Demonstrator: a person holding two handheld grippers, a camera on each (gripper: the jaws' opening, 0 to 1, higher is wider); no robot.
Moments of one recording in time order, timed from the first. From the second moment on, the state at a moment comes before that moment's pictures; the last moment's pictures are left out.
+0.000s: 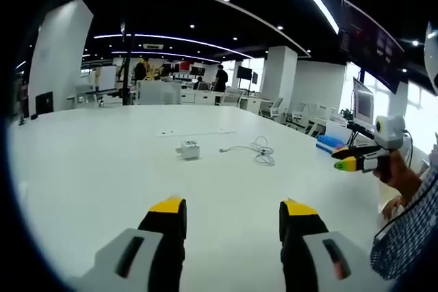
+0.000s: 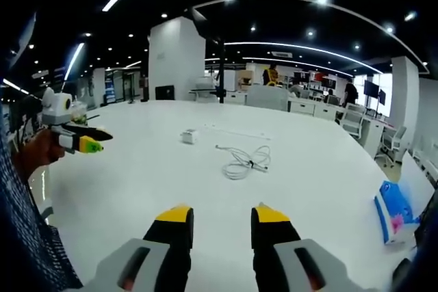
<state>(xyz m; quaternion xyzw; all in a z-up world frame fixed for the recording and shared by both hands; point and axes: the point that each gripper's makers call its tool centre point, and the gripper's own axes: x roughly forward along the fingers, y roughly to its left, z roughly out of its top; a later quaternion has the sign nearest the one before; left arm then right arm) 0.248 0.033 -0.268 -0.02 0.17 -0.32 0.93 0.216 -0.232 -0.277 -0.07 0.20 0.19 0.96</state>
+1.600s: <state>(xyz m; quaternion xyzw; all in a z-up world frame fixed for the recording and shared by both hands) 0.254 0.042 -0.265 -0.02 0.17 -0.30 0.94 0.218 -0.232 -0.268 -0.06 0.18 0.19 0.96</state>
